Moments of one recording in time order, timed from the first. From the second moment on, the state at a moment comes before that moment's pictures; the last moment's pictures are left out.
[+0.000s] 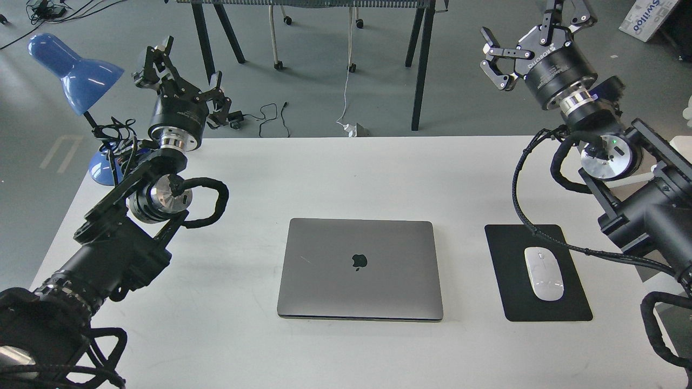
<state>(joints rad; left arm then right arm) -0.72 0.14 -1.01 -0.73 0.19 -0.14 -0.49 0.81 -0.32 0.95 0.83 -0.12 0.43 0.22</state>
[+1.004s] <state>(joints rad) -0.72 0.14 -1.01 -0.73 0.19 -0.14 -0.49 0.73 -0.20 1.06 0.83 -0.08 0.42 0.22</state>
